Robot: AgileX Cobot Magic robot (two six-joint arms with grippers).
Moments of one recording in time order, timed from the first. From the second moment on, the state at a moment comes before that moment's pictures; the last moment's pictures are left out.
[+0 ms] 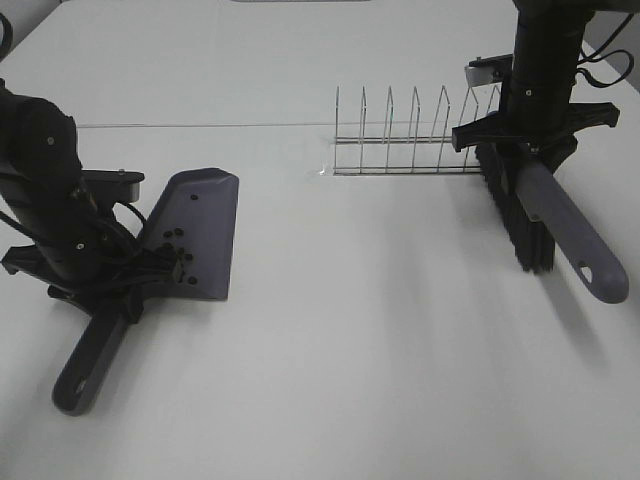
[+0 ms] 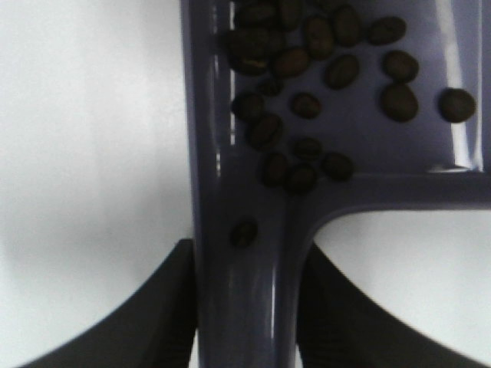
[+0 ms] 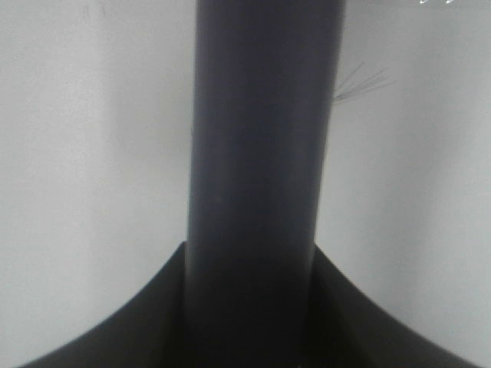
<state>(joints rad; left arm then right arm) -0.29 2.00 -1.06 -0.06 0.59 -0.21 0.21 2.25 -1.85 -0.14 1.22 0.19</state>
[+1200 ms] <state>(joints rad) -0.30 1.92 -1.06 -0.17 0.56 -0.16 0.21 2.43 -2.18 -0.16 1.22 0.16</state>
